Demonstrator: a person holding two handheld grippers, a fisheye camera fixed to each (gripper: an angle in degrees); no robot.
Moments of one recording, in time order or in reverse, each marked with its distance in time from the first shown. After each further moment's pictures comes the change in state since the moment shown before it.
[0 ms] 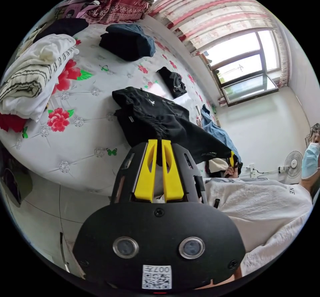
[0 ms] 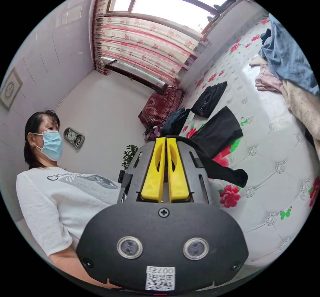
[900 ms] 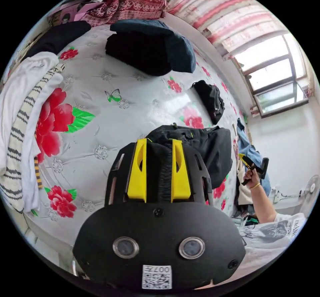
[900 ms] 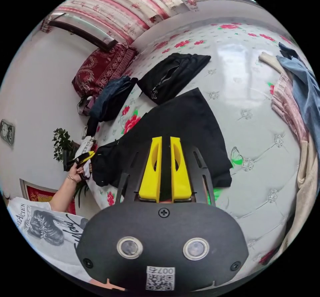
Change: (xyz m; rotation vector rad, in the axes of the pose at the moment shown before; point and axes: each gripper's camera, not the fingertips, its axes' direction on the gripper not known) left arm -0.083 -0.223 0.135 0.009 -0.247 -0.021; right arm 0.168 -0.154 0.293 -0.404 0.592 -0.008
